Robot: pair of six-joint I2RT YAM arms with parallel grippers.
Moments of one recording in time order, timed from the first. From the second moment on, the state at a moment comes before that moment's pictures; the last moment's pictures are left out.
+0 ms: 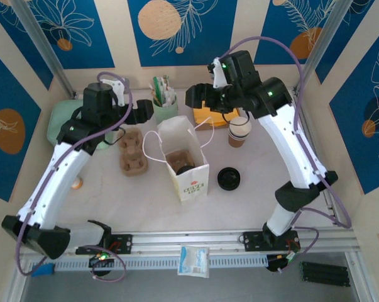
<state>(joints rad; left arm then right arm) -0.36 1.28 1.50 -0.72 0.07 -0.33 0.59 1.71 2.27 -1.25 -0.24 0.56</state>
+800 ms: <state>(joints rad) -0.19 1.80 1.74 -0.48 0.25 -0.33 0.54 1.90 2.43 -1.21 -0.36 0.52</state>
